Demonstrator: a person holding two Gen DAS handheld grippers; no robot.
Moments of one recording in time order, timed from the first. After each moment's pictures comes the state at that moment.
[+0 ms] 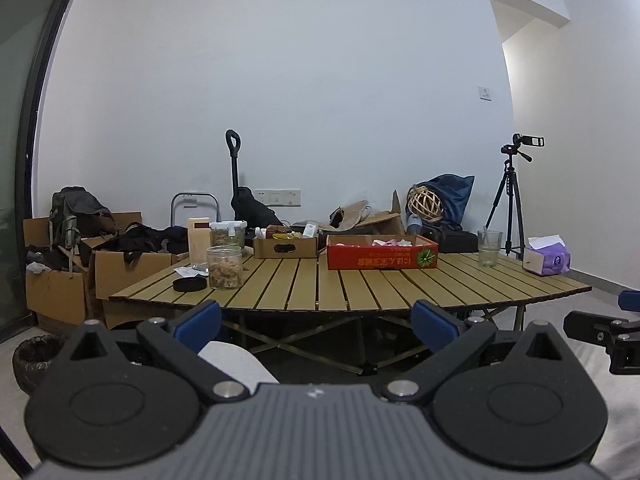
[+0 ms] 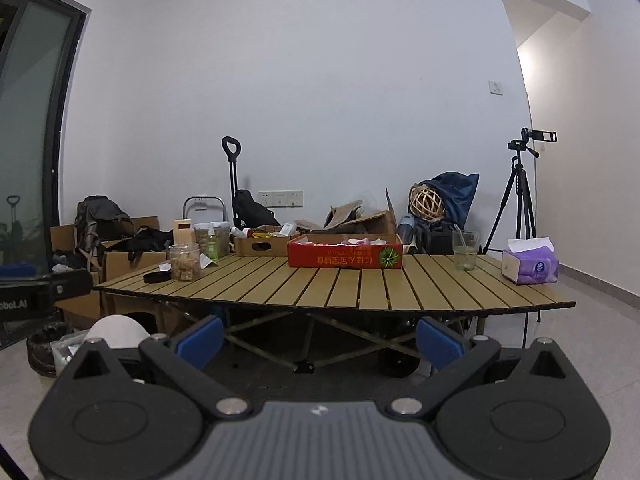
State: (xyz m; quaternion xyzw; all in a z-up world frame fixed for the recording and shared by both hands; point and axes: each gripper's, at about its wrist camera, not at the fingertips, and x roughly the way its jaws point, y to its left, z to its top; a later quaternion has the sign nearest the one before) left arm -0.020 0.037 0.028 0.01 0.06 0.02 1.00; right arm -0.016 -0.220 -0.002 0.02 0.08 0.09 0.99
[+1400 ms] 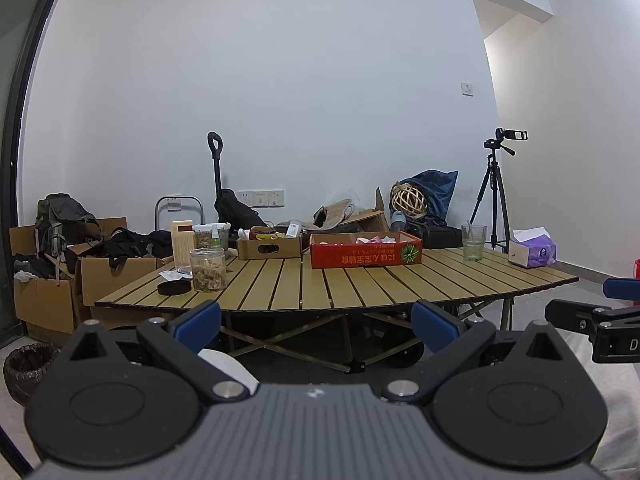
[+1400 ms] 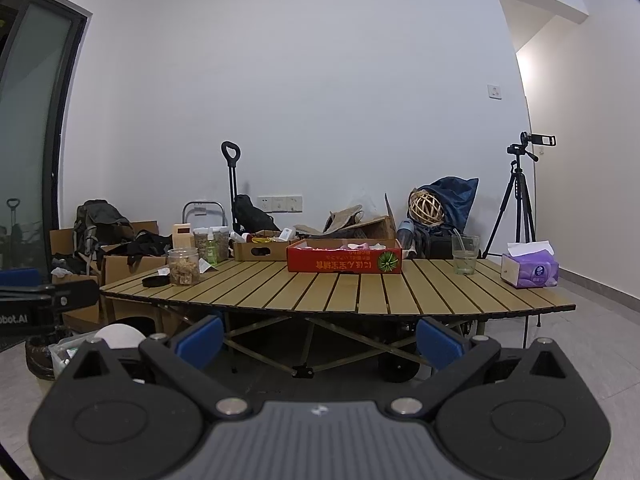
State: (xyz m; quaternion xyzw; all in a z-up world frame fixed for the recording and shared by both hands) left arm -0.013 0.037 0.028 0.03 0.06 -0.01 1.00; right arm 0.001 -0.226 -0.001 0.02 0.07 0.09 0.99
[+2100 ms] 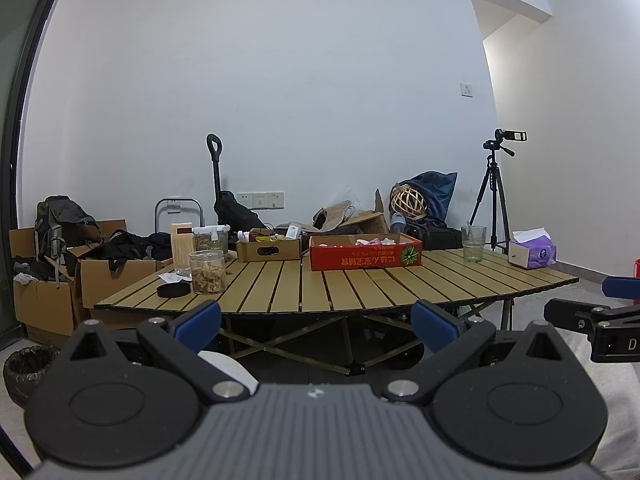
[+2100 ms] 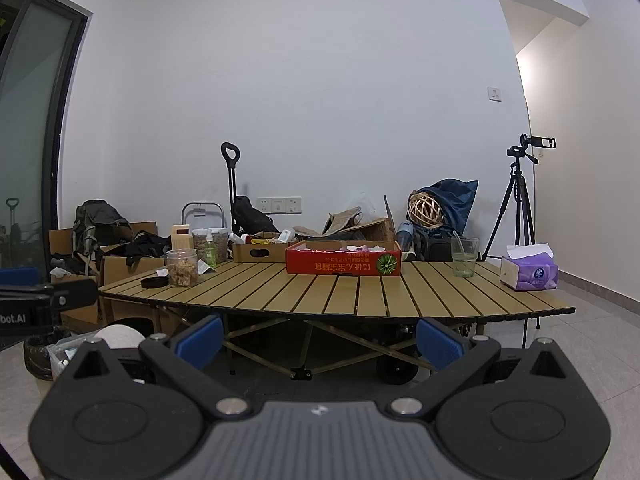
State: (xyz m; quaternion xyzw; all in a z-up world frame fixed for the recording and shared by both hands) left arm -0.012 0.037 0.029 0.03 0.06 -0.01 1.00; right arm 0.003 -0.223 -0.002 0.02 0.07 0.09 0.99
